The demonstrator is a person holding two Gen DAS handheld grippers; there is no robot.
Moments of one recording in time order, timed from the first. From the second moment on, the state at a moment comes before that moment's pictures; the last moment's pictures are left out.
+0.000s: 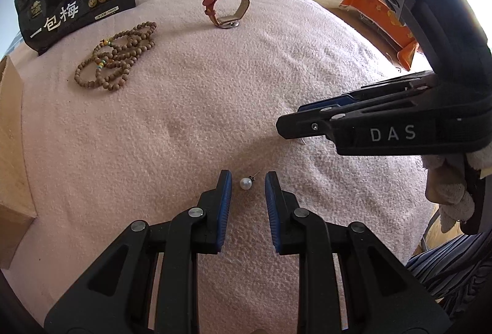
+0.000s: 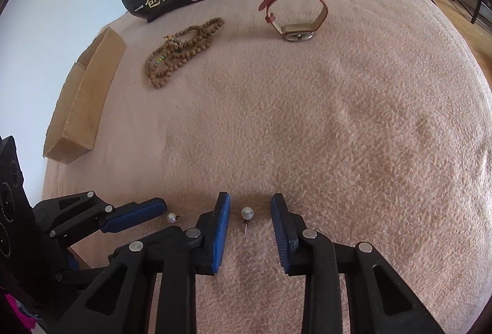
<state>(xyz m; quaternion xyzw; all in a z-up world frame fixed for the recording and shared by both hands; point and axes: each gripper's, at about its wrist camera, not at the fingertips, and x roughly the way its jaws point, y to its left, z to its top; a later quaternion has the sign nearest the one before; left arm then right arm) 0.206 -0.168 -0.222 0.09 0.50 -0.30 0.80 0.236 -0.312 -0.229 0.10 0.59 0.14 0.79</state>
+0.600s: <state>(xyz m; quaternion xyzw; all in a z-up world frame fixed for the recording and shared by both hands) 0.207 -0.168 -0.223 0.11 0.50 -0.29 0.81 0.235 -0.311 -0.223 0.08 0.58 0.14 0.80</state>
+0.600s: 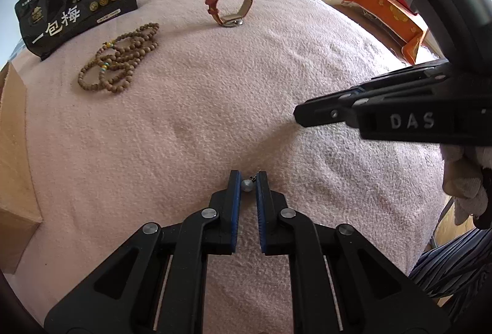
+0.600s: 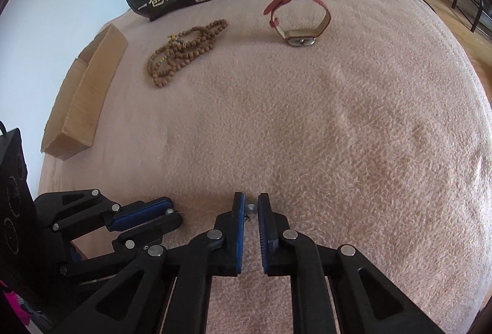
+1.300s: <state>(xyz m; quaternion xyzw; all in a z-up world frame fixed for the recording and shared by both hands) 0.217 -0.104 -0.157 0.03 0.45 -0.26 0.85 0.237 -0.288 -0.140 0.07 0.49 0.14 0.86</state>
